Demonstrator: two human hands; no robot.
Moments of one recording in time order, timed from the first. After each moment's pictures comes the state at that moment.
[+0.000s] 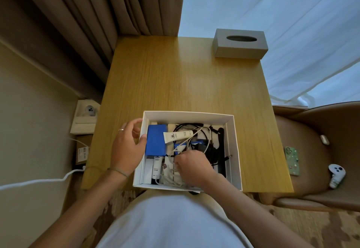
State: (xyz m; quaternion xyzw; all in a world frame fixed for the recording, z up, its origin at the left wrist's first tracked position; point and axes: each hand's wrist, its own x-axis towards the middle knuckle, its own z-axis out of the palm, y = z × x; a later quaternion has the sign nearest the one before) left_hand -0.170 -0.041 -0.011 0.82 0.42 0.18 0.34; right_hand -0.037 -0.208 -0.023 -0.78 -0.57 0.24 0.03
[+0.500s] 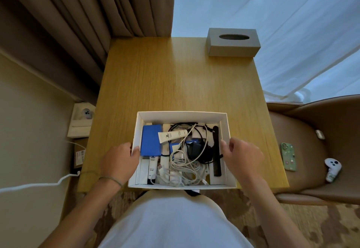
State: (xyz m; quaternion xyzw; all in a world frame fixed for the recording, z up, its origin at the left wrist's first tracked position) left_hand -0.188 -0.052 -0.018 0.87 0.46 -0.05 0.20; right_hand 0.037 -0.297 -0.009 -0.95 -0.28 0.07 0.14
